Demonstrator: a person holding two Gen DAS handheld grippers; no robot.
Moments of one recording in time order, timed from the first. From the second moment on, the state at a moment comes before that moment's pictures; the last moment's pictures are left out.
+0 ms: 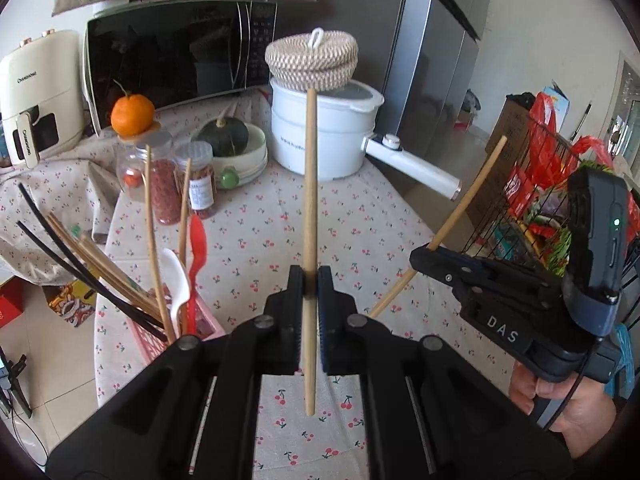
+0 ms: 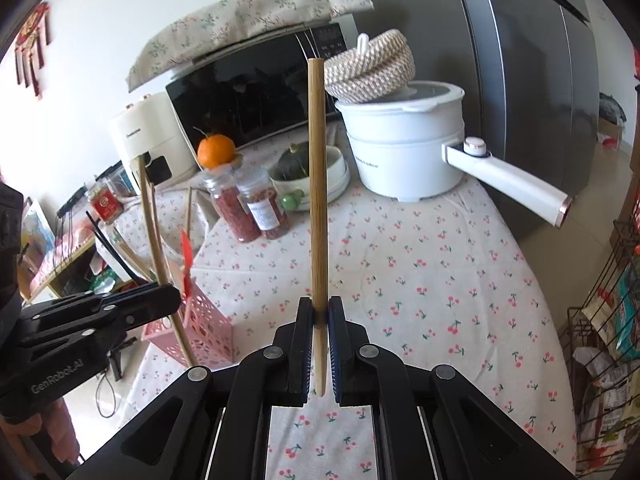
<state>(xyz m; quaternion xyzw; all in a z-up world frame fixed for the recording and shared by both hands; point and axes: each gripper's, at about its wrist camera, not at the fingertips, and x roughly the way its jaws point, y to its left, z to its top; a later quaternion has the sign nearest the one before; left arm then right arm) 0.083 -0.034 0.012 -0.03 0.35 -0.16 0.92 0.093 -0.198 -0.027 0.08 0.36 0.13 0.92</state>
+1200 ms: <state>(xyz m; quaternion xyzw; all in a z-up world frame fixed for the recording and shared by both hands) 0.087 0.087 -0.012 -0.13 0.31 -0.04 0.94 0.105 -0.078 0.007 0.13 0.31 0.22 0.92</state>
